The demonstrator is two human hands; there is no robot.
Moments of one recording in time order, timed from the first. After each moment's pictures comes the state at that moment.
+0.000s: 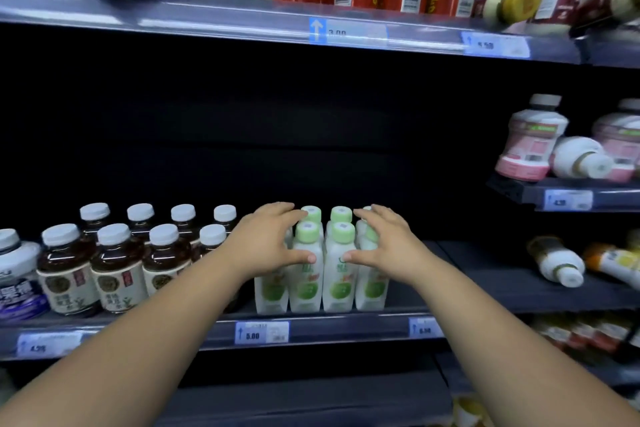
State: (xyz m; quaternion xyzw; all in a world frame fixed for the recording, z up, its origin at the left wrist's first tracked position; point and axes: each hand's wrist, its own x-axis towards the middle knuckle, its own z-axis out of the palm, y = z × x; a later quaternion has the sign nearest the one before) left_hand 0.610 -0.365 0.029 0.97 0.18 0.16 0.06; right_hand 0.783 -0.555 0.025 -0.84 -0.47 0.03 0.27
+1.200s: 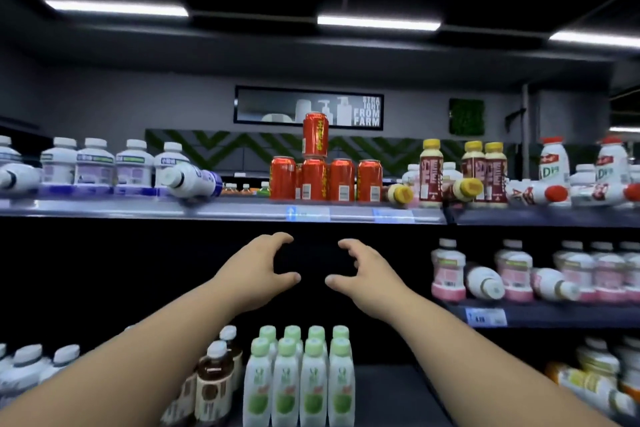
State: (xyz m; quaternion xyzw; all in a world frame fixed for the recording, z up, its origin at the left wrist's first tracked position) left_hand 0.521 -0.513 0.227 0.91 0.20 0.35 0.07; right_hand 0.685 -0.671 0.215 -0.75 -0.51 -0.06 0.42
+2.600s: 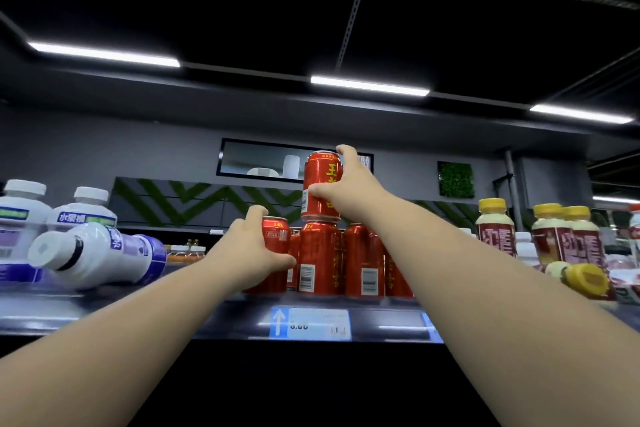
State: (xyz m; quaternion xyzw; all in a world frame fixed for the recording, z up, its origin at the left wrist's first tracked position) left_hand 0.672 -0.341 0.370 0.84 0.25 0.46 0.15; right_hand 0.788 -0.485 0.450 -0.69 -0.52 -0.19 0.47
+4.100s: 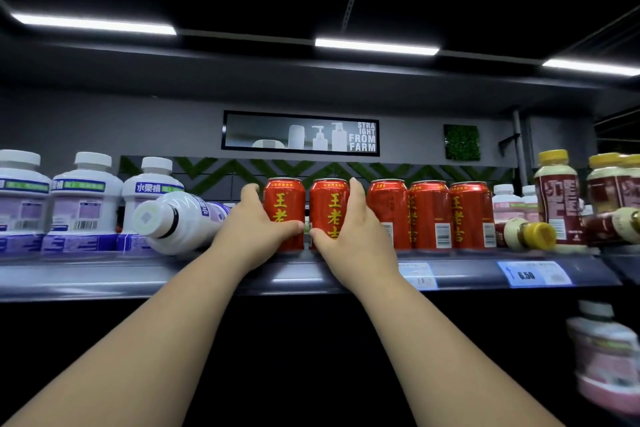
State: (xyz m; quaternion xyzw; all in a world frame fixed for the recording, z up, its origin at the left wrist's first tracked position) left_hand 0.606 -0.265 0.339 0.80 0.22 0.51 0.21; right_hand 0.708 -0.406 0.316 -0.72 -0.43 -0.30 0.44
